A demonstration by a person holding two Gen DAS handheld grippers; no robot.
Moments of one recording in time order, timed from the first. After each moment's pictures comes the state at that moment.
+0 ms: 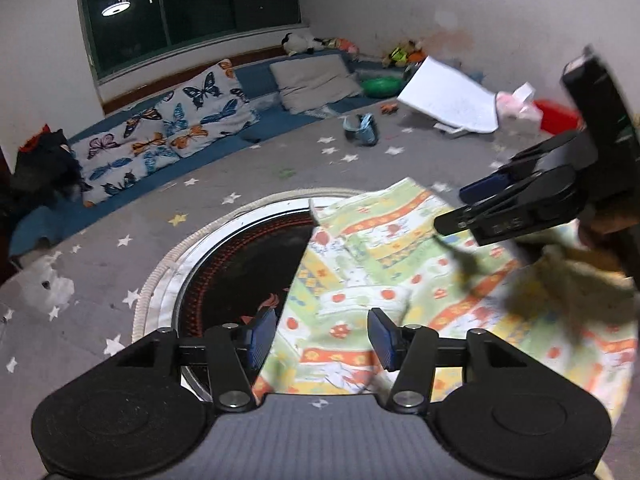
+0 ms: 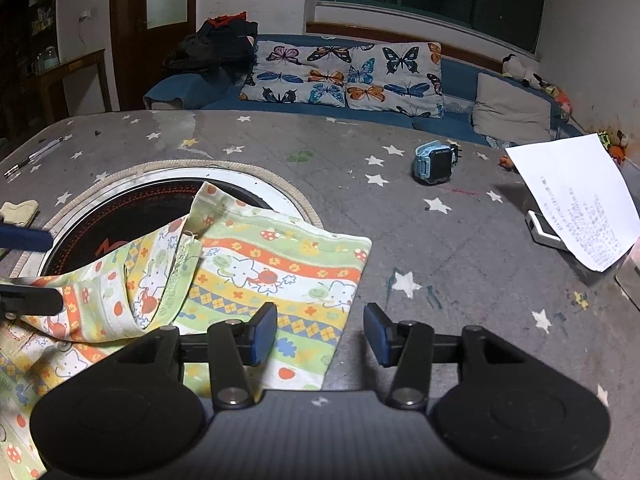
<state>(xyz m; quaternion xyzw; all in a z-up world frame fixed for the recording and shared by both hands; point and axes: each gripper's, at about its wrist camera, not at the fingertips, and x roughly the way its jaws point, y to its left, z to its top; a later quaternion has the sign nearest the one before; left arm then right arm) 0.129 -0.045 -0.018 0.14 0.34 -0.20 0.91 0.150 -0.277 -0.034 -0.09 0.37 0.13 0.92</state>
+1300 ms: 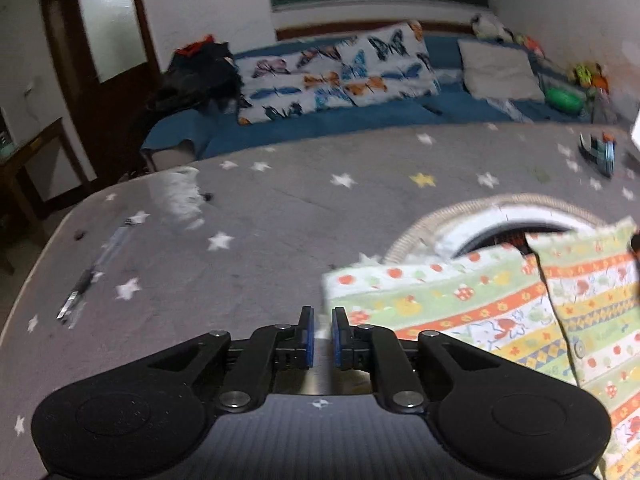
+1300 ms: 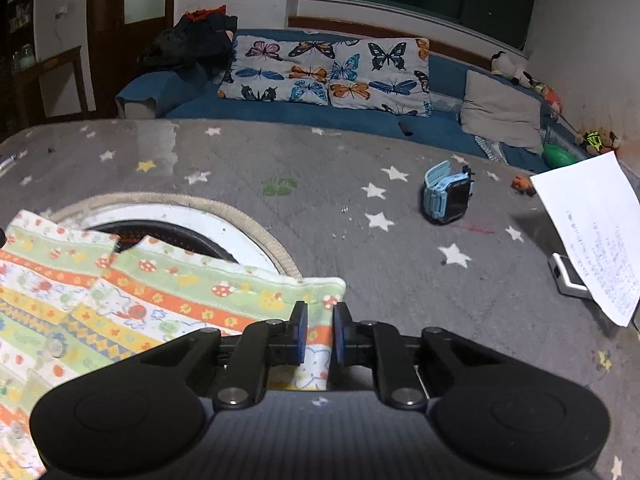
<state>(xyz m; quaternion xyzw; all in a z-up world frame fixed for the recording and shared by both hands) 0.198 0.092 -0.018 0.04 0.37 0.06 0.93 0.229 -0.249 -0.041 -0.09 0.37 0.10 0.92</state>
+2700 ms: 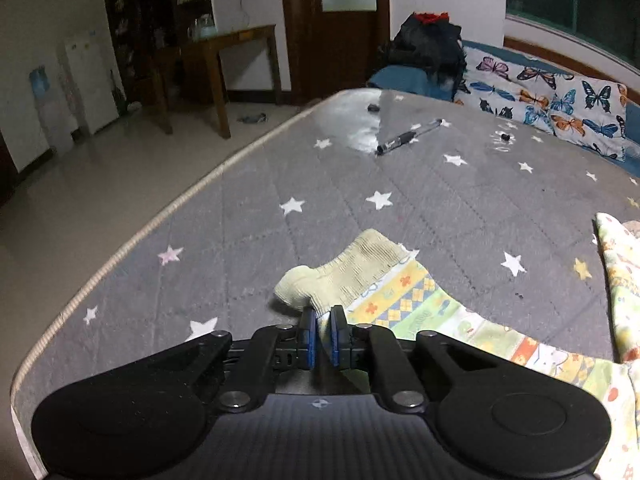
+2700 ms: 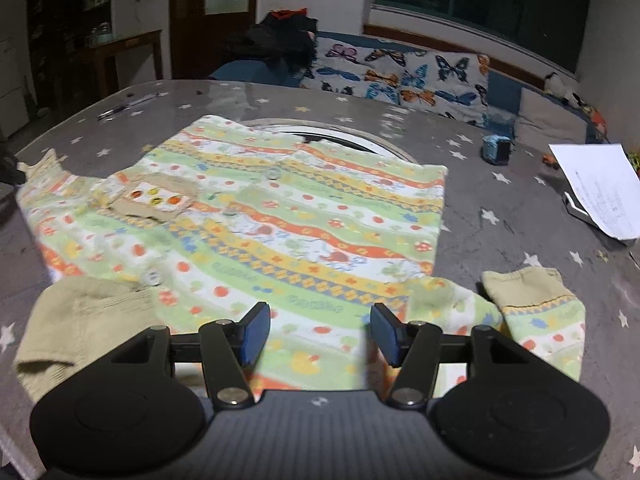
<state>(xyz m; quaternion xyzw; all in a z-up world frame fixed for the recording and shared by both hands) 0.020 0.206 -0.013 -0.09 0.37 0.33 0.86 0.013 -0.227 -0.036 -0.12 0.36 0.19 0.90</state>
